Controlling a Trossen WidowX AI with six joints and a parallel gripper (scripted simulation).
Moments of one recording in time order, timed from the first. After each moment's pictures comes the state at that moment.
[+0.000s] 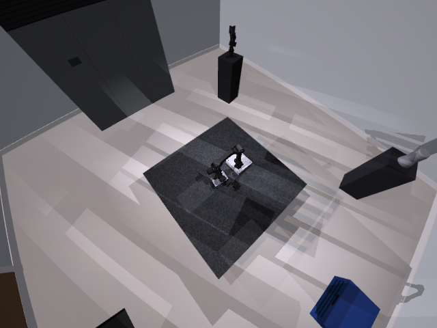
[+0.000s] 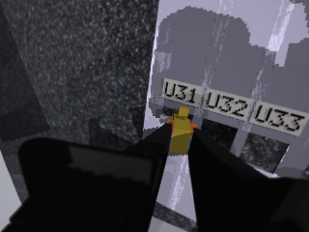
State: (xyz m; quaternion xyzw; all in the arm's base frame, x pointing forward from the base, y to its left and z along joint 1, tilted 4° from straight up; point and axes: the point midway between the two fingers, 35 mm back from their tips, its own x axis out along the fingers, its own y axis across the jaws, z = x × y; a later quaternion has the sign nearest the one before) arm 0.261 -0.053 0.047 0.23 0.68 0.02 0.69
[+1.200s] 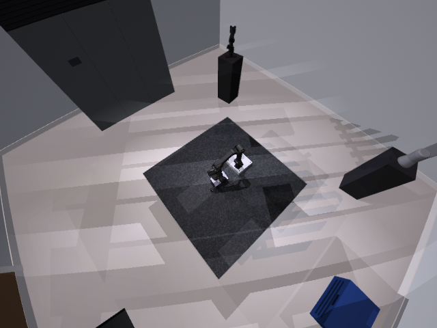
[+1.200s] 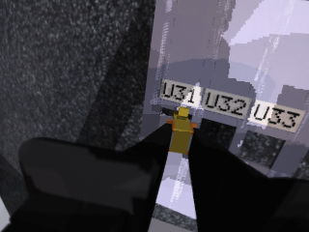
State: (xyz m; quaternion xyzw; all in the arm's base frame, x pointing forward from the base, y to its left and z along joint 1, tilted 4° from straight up) arm 0.263 -0.050 0.048 0.21 0.69 -0.01 0.69
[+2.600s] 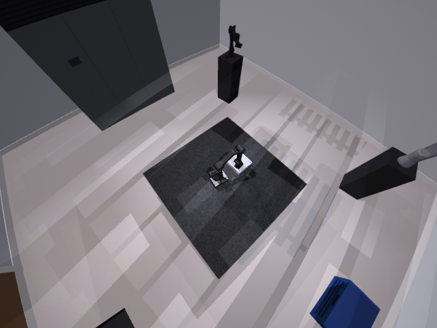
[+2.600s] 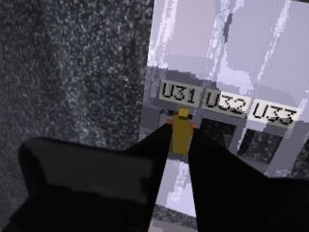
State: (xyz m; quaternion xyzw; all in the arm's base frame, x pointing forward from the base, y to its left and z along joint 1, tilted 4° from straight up) arm 0.264 -0.047 0.048 0.18 0.70 -0.04 0.69
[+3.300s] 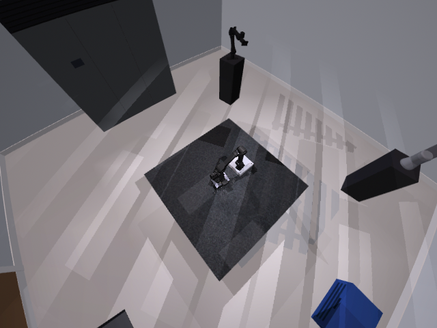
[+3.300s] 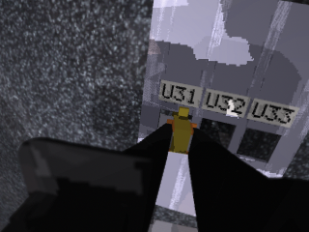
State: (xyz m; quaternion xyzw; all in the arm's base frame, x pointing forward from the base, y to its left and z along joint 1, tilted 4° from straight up) arm 0.265 -0.045 0.048 0.16 0.70 -0.05 0.69
